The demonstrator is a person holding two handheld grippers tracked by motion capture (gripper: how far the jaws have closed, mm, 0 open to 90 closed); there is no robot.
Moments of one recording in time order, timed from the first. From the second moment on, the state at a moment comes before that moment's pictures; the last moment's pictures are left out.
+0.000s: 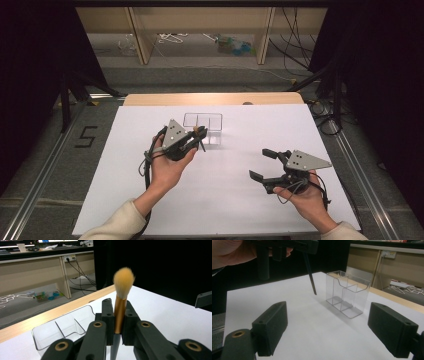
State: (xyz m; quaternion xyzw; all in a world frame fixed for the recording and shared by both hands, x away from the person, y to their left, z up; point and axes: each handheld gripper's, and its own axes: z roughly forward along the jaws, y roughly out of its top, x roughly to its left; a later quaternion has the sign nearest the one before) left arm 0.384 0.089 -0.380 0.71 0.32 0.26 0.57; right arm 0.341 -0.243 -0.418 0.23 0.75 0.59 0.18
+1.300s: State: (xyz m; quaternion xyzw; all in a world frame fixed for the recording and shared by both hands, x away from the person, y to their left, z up) left arm 0.396 0.084 -0.364 0.70 0.31 0.27 0.58; right arm 0.342 -0.245 -0.419 0.23 0.75 0.59 0.18
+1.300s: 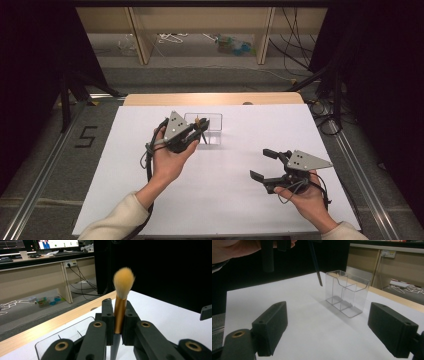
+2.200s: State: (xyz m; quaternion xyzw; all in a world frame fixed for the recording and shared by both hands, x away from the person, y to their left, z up) left arm 0.406 0.088 -0.359 0.70 0.32 0.27 0.58; right arm 0.342 -0.245 -0.419 0.23 0.75 0.59 0.18
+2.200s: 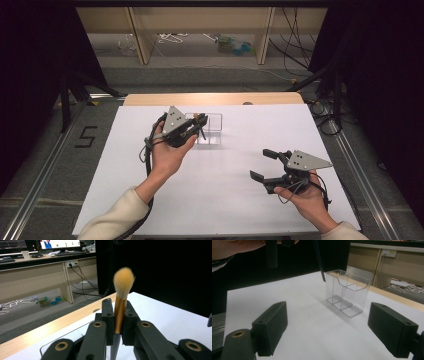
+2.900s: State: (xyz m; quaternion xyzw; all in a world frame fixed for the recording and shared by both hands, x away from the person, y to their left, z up) left arm 0.412 0.088 -0.357 0.70 0.32 0.26 0.58; right arm 0.342 -0.244 -0.420 0.23 0.75 0.59 0.17
